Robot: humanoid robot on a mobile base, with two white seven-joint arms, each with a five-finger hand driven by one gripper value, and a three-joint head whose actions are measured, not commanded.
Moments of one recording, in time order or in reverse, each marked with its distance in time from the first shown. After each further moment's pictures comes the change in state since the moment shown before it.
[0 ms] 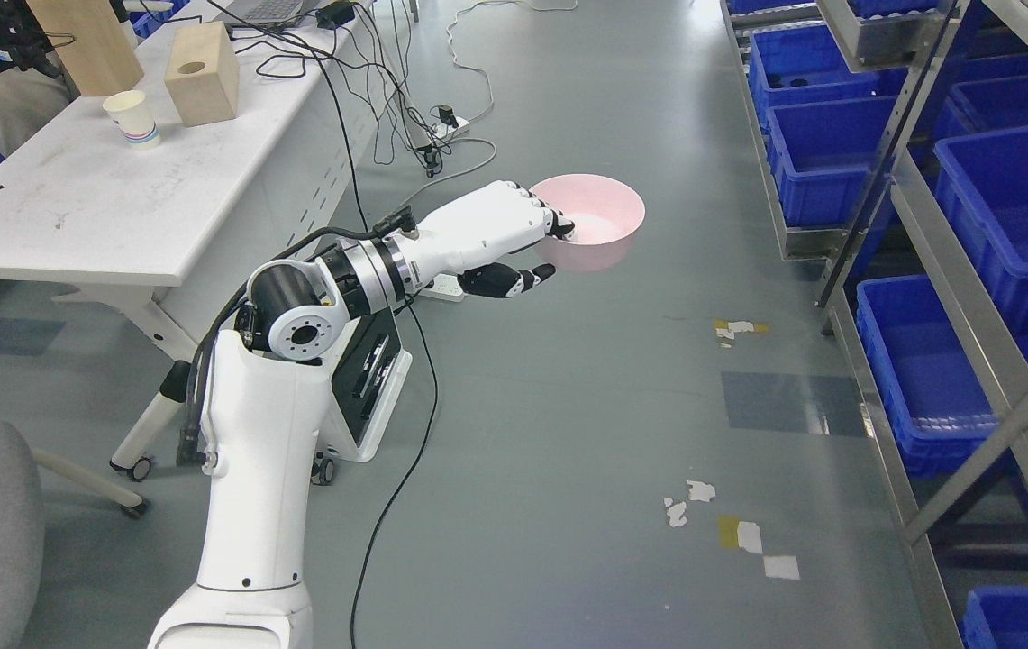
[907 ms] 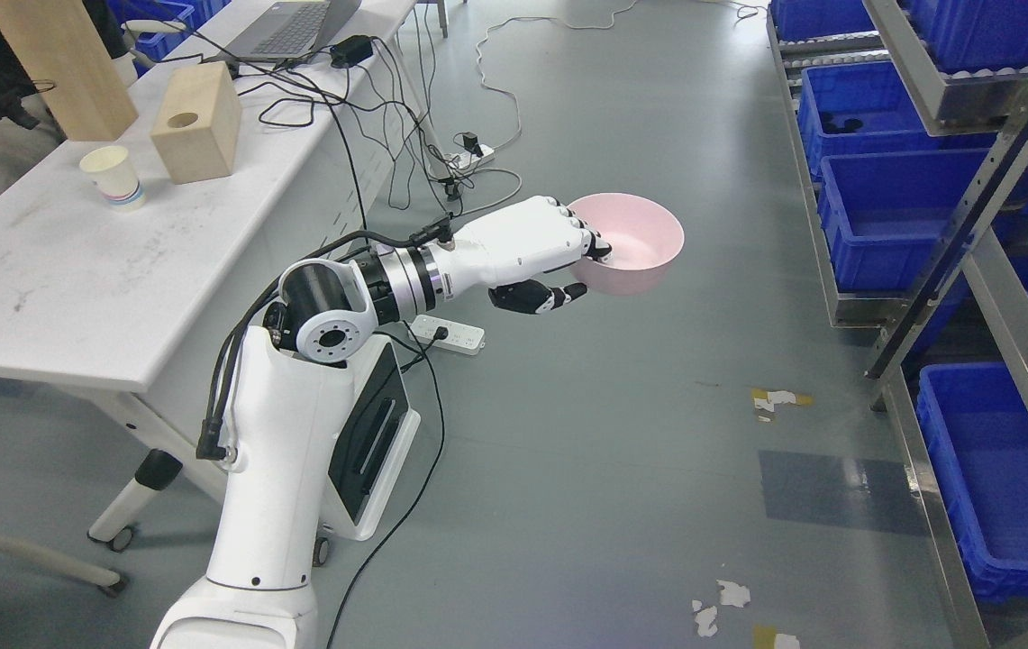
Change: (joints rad) left arm -0.011 0.000 -0.095 0.000 0.013 -0.019 0.000; right arm 0.000 0.000 0.000 0.000 0.000 0.000 0.000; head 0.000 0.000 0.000
